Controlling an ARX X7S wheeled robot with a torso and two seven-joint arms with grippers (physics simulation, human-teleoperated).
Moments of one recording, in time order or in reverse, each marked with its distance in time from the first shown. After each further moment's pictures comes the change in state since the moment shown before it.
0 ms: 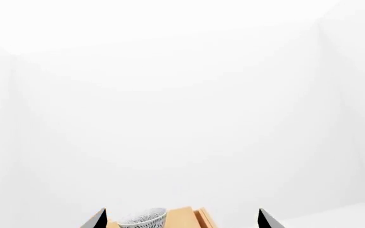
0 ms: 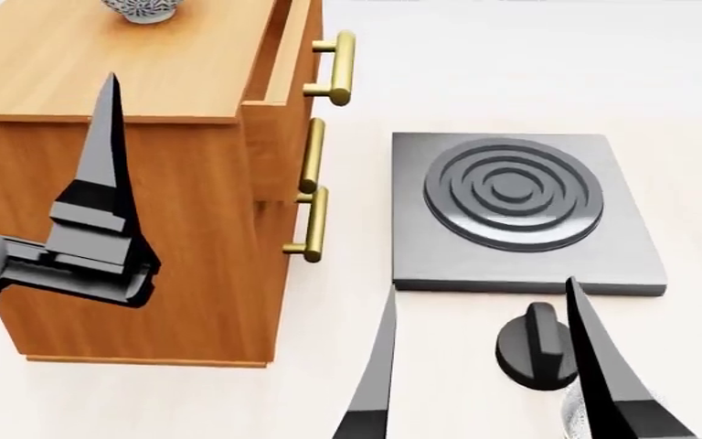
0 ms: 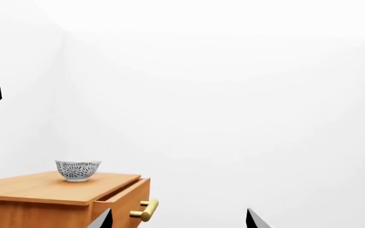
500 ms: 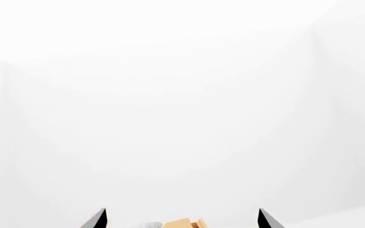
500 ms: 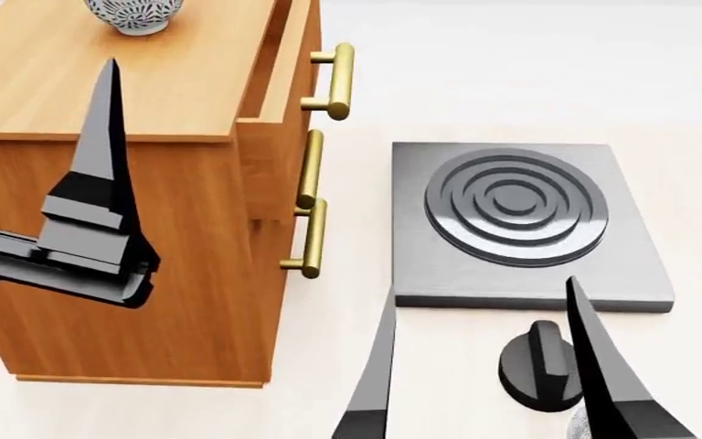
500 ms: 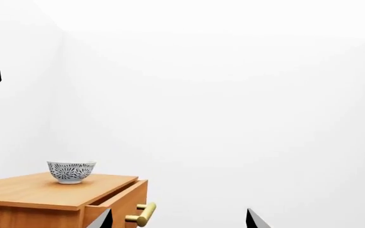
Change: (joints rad) left arm -0.100 -0.062 -0.019 0.018 -0.274 -0.046 -0.195; right arm 0.007 0.011 -0.014 -0.002 -0.002 0.002 0.019
